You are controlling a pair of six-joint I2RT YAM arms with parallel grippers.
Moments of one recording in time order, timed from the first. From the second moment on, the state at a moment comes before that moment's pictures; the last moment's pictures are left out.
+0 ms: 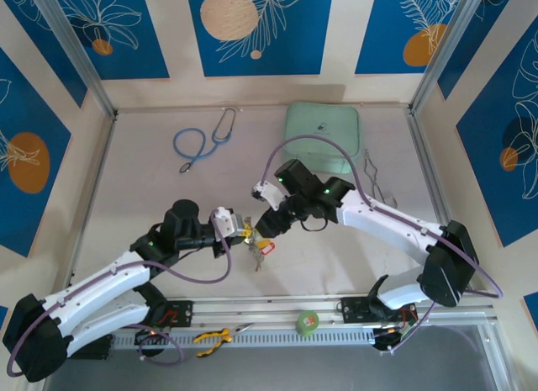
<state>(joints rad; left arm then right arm) -0.73 0.85 0.46 -0.01 0.51 0.34 0.83 1.37 1.10 -0.67 -0.45 0.03</state>
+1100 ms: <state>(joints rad) -0.74 0.85 0.34 0.25 0.64 0.22 0.89 1.15 0.77 -0.22 -0.56 -0.41</state>
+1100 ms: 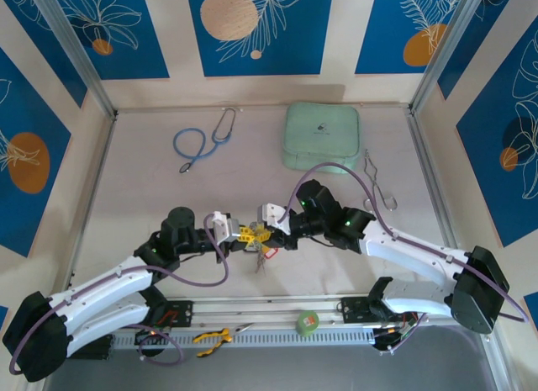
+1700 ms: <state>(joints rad) -0.74 0.84 0.37 0.15 0.59 0.26 0.89 1.18 0.83 -0.33 -0.56 -0.47</state>
